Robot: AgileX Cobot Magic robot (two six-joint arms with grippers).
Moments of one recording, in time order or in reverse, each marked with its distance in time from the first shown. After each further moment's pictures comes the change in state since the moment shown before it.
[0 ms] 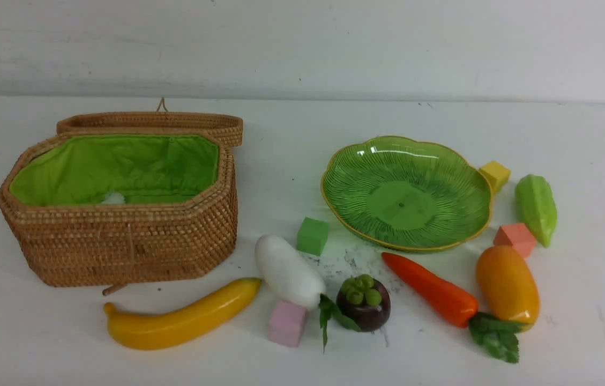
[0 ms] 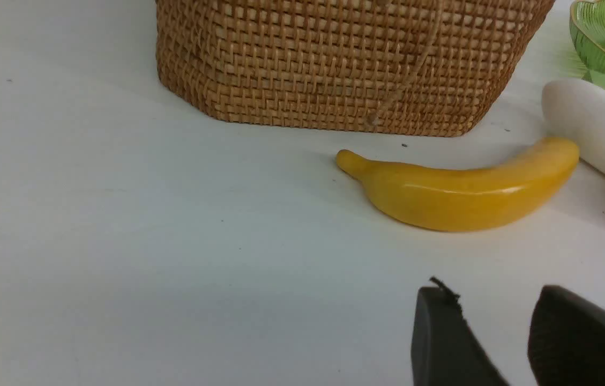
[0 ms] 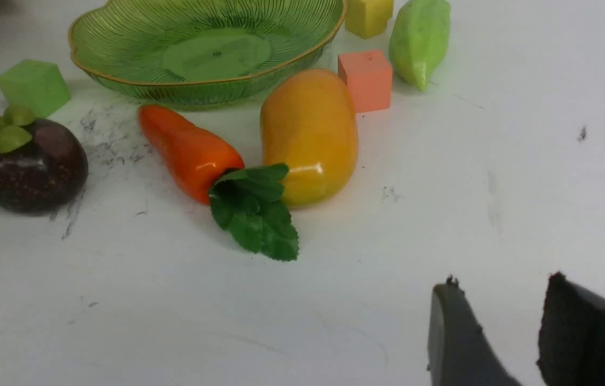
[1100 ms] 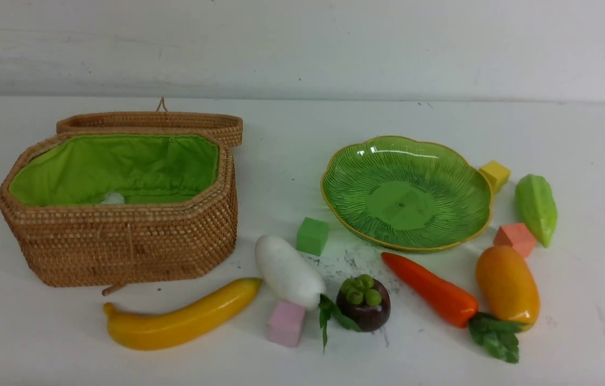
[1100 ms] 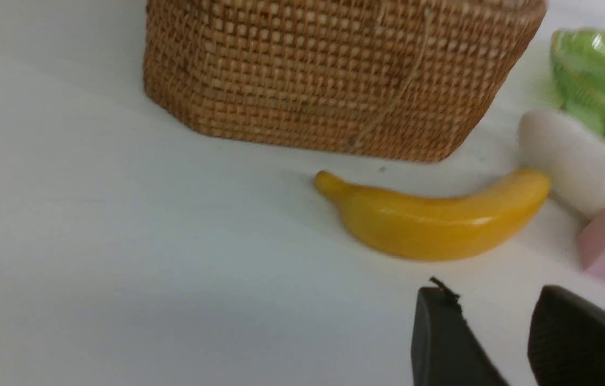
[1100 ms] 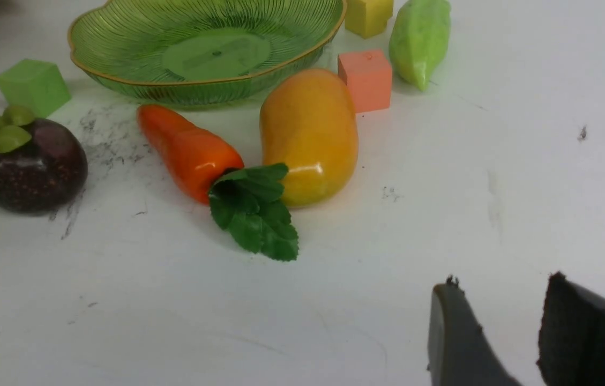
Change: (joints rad) right arm 0.000 0.000 0.000 0.000 0.000 0.000; left arm 0.000 0.000 0.000 -0.109 -0.078 -0.044
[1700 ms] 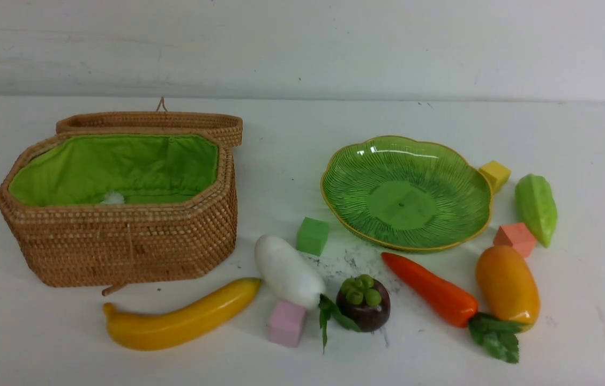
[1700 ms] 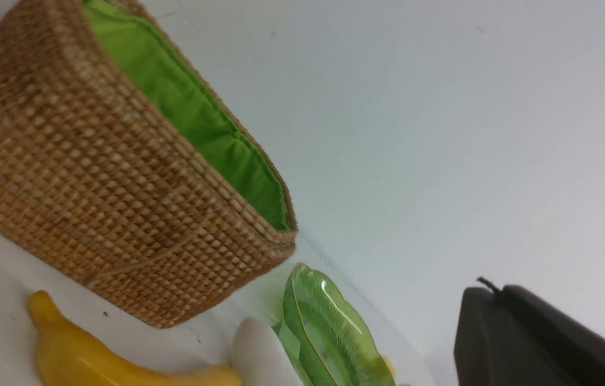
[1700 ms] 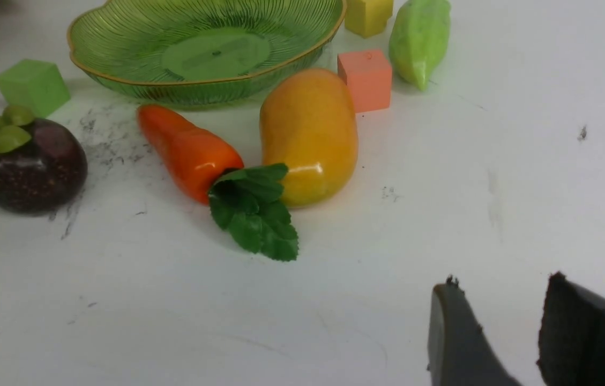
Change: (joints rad) right arm 0.000 0.000 0.000 0.000 0.000 0.000; left arm 0.000 0.024 -0.149 -0.514 -0.157 -0.028
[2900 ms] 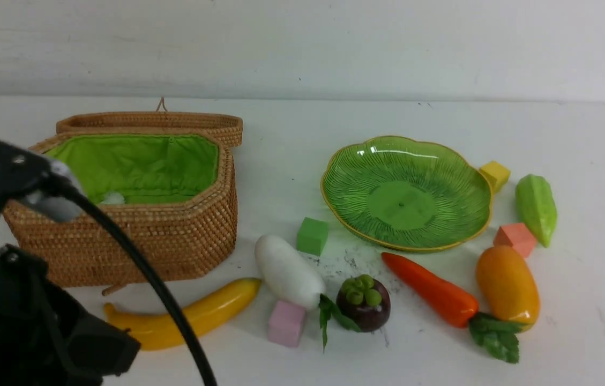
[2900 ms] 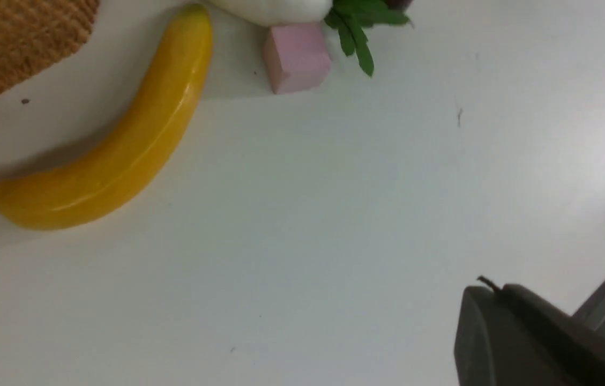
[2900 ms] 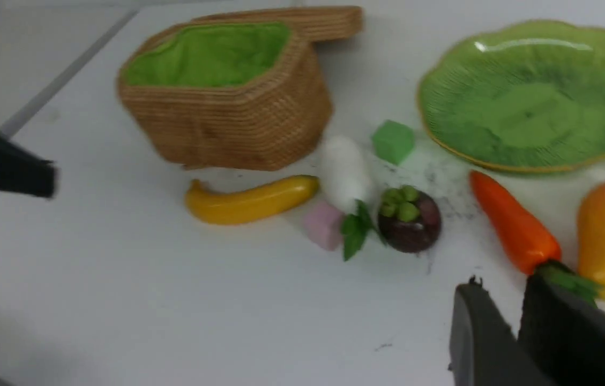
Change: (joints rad) right arm 0.184 0.385 -0.900 0.431 0.629 -0.176; left arm -0.221 0.922 -0.765 0.273 0.903 0.585
